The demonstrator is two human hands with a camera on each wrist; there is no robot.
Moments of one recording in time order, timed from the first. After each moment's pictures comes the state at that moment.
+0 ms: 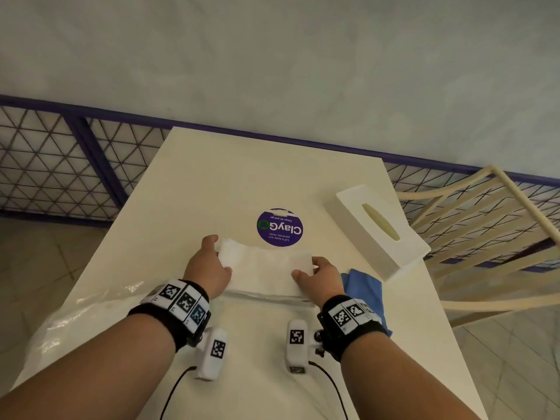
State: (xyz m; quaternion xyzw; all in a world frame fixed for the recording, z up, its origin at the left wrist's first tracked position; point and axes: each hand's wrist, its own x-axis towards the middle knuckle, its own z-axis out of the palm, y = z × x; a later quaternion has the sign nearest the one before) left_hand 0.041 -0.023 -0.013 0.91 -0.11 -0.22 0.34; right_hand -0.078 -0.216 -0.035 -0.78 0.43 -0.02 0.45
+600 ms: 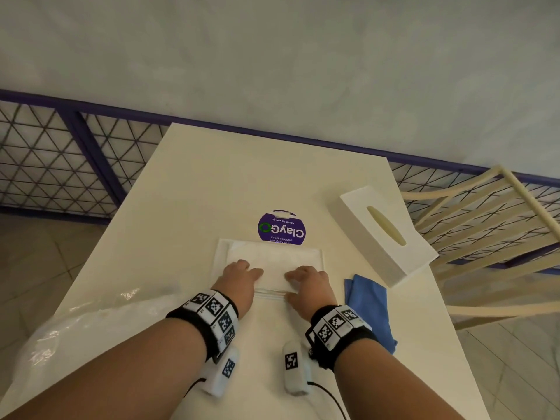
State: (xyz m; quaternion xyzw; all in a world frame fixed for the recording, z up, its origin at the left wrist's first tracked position) left_hand 0.028 -0.058 -0.041 0.90 -0.34 -0.27 0.07; right_hand -0.070 -0.206 -0.041 -0.92 0.27 0.12 0.25
